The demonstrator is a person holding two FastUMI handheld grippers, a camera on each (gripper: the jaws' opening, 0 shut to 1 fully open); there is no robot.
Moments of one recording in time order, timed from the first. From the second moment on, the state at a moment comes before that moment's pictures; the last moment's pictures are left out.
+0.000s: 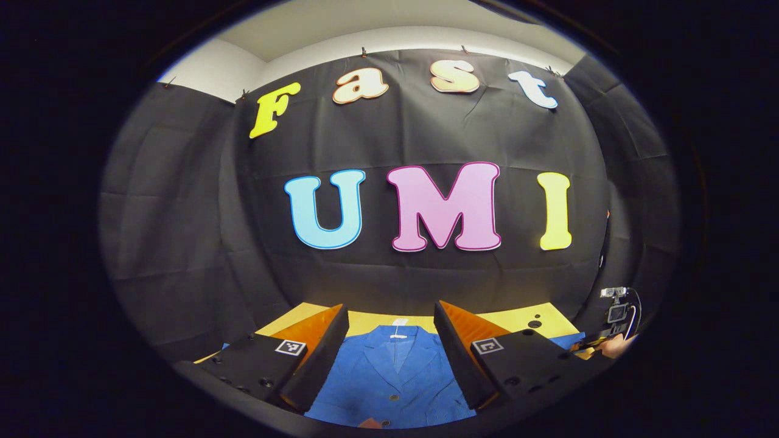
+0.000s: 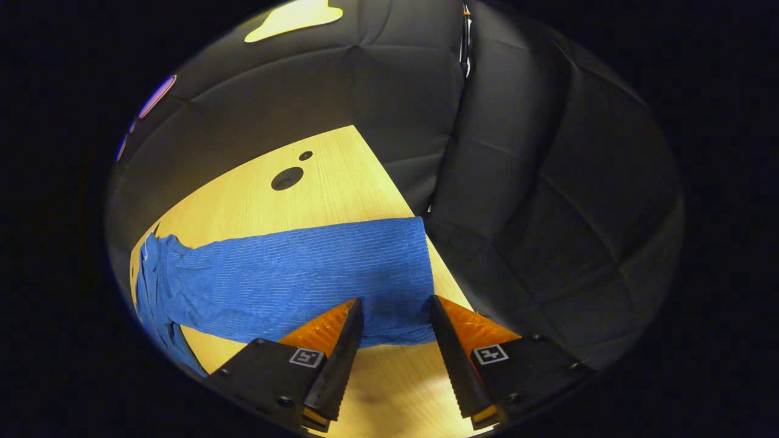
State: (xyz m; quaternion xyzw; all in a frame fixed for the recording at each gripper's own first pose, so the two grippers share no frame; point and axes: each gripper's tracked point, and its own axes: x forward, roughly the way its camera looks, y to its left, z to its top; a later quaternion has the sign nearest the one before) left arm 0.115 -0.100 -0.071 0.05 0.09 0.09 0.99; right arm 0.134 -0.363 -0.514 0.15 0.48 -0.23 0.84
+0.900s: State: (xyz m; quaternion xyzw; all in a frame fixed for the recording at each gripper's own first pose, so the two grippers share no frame) left arm 0.095 -0.076 -0.058 0.03 0.07 0.07 0.99; right arm 0.158 -0.294 -0.384 0.12 0.34 -0.19 0.91
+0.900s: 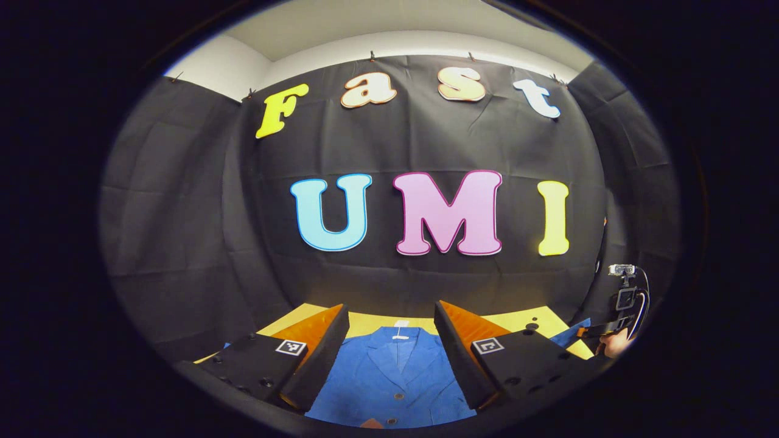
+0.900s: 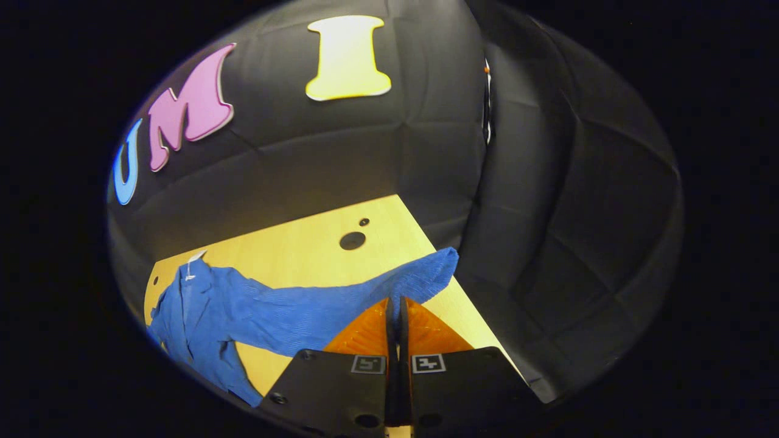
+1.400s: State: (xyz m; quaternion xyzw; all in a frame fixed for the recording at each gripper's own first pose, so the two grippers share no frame) left arm 0.065 0.044 -0.059 0.01 0.07 0.04 1.00; right arm 0.204 -0.086 -0.264 0.08 0.26 -0.11 0.95
